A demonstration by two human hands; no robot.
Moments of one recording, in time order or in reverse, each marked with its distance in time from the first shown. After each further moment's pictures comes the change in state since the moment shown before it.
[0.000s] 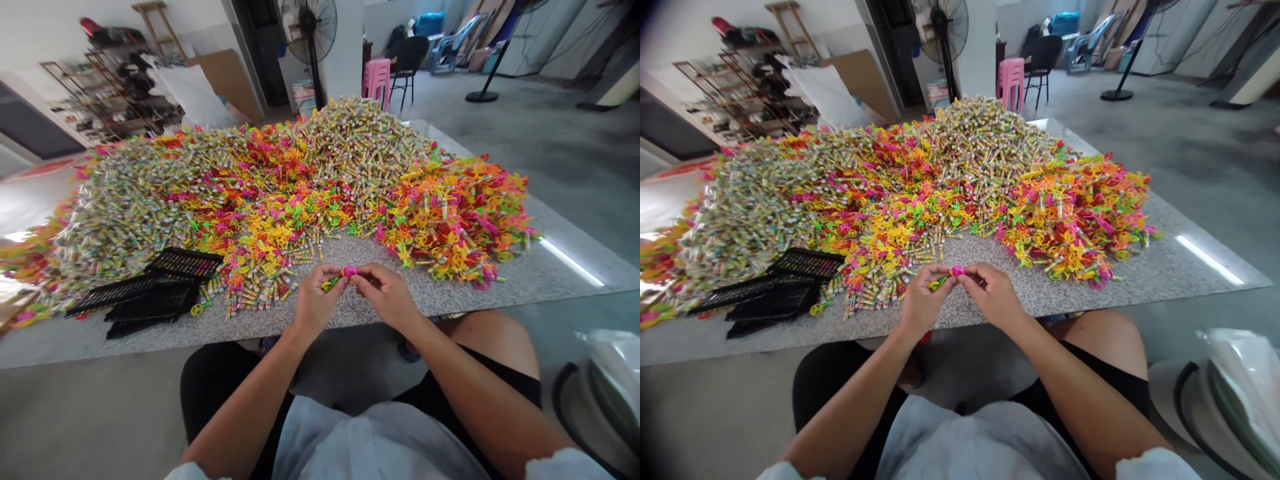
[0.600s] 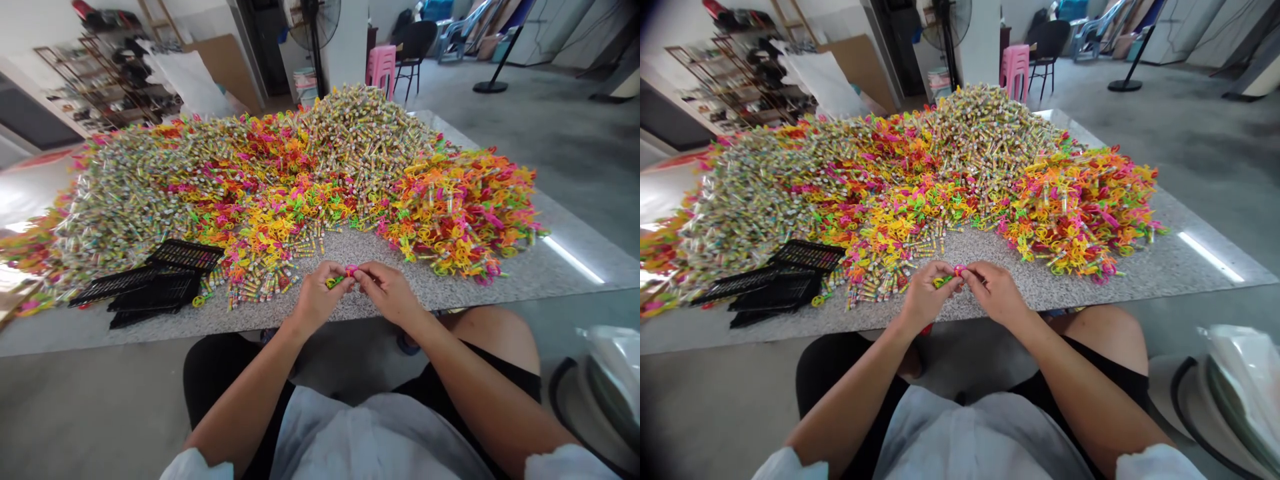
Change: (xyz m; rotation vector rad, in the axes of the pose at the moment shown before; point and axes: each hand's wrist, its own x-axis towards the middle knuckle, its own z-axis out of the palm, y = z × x) left_hand -0.004 -0.006 -0.003 -0.036 -0.183 -0.086; right_hand -0.004 0.002 -0.005 -0.200 -0.064 -0.105
